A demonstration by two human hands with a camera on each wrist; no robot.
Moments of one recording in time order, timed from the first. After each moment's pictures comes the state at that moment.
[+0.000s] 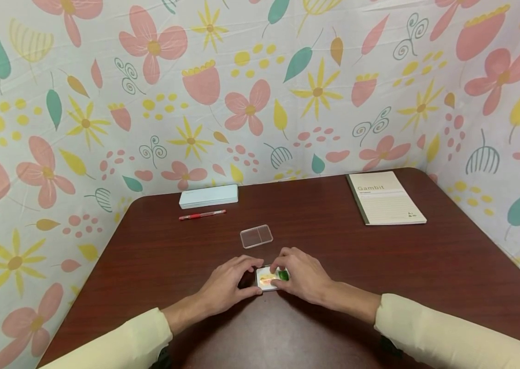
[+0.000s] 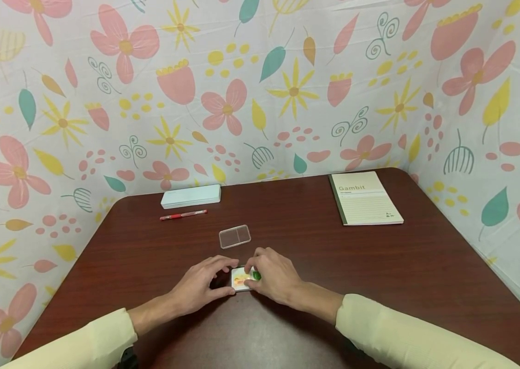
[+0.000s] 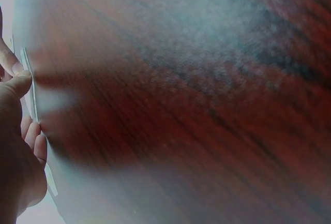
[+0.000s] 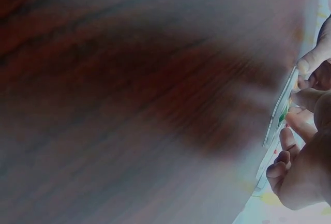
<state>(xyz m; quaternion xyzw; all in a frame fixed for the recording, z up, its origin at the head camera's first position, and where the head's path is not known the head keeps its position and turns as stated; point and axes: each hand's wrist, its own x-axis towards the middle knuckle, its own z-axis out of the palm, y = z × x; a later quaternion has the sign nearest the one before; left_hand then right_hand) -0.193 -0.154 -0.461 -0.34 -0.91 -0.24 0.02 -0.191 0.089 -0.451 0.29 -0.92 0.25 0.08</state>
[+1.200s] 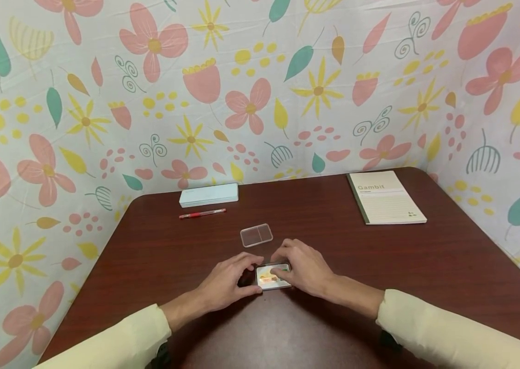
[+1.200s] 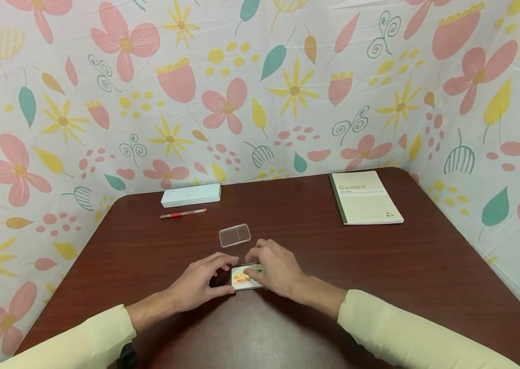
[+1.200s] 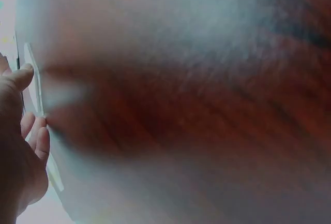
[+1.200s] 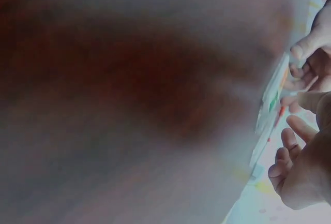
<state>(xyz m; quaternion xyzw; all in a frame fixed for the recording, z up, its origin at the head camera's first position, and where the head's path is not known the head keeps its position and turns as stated) -0.196 -0.155 -0.455 -0.35 -0.90 -0.25 0.01 -0.199 0.092 -0.442 0.29 -0.92 0.26 0.10</state>
